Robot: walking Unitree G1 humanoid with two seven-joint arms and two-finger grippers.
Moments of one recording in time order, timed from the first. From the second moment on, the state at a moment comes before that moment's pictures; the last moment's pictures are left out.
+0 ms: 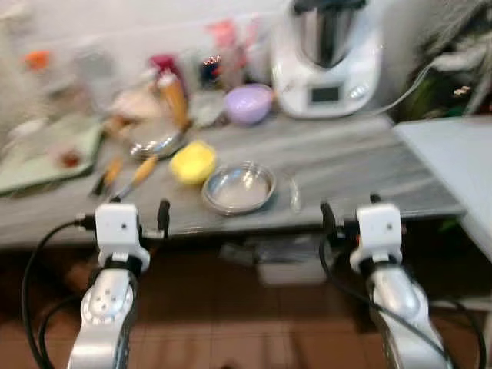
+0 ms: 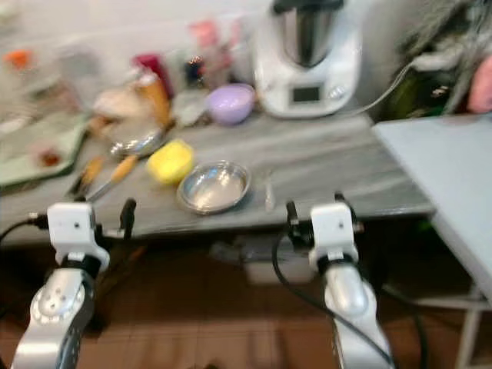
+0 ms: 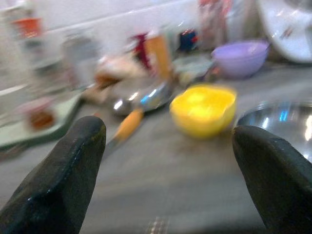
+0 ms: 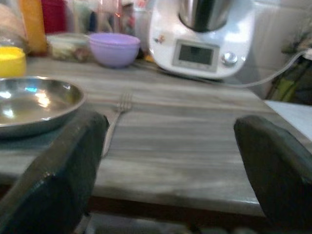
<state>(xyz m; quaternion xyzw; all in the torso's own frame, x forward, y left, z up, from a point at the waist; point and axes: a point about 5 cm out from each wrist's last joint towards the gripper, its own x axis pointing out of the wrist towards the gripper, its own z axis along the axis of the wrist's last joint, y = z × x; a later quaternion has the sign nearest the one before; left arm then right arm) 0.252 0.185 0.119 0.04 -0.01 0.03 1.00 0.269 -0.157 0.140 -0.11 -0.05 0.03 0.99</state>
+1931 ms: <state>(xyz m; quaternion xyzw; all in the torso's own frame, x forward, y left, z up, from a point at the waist) 0.261 0.159 0.105 0.06 0.00 -0.01 1.00 0.273 -0.164 0.133 -0.10 -0.02 0.01 0.99</state>
